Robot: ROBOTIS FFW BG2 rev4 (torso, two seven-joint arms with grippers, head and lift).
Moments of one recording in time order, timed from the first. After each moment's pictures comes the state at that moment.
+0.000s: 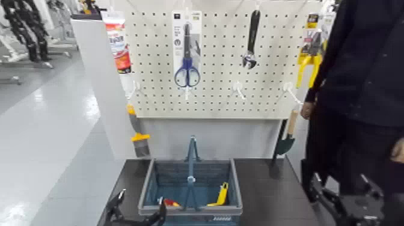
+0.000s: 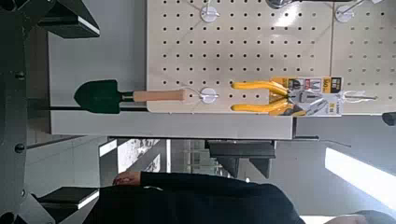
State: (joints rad) left arm 0.41 0.14 -0.23 -1.92 -0.11 -0.05 0.22; right arm 0.36 0.00 -0.22 -2.00 -0.07 0.00 0.15
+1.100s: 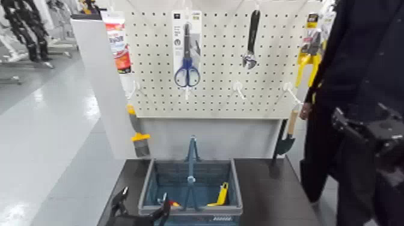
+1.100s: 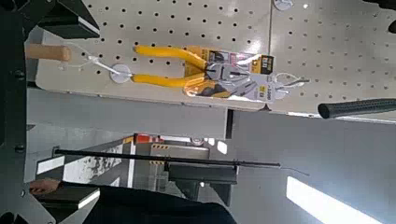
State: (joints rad) left arm 0.38 0.15 -0.24 -1.91 -0.10 -0.05 0.21; right arm -0.06 -0.16 -0.34 -1.90 -0.13 0.21 0.39
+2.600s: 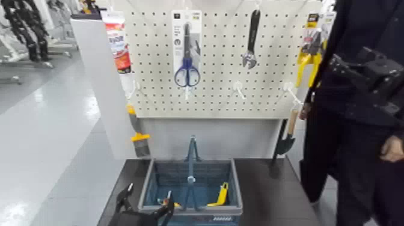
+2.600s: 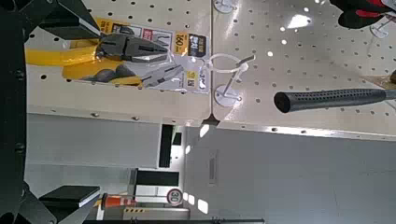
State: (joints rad) left arm 0.35 0.15 -0.26 -1.90 -0.10 -0.05 0.19; right arm -0.55 -0.36 -0.22 -1.44 -0.30 0.20 0.63
